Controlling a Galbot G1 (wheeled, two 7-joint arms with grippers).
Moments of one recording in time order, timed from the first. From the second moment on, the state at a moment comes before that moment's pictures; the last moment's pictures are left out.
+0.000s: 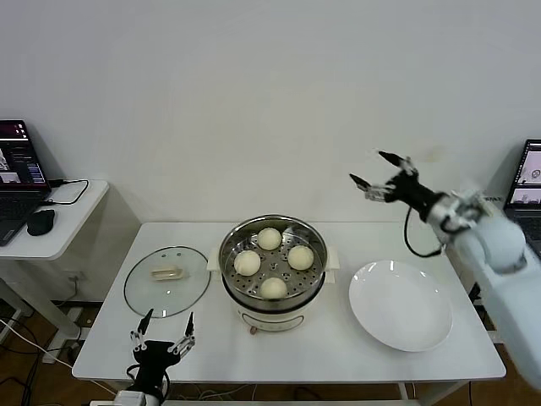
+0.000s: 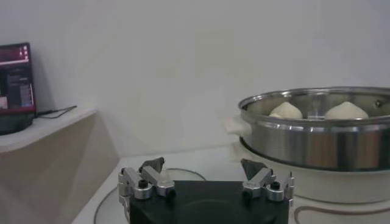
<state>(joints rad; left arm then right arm) 1.72 -1.44 -0.58 -2.14 0.03 0.04 -0.02 -0.82 0.81 0.44 1.76 0.64 -0.13 -0.35</state>
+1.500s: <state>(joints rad) 1.62 -1.41 -0.58 -2.01 0.68 0.02 -0.11 -1.54 1.21 0.80 1.92 0.65 0.00 -0.18</state>
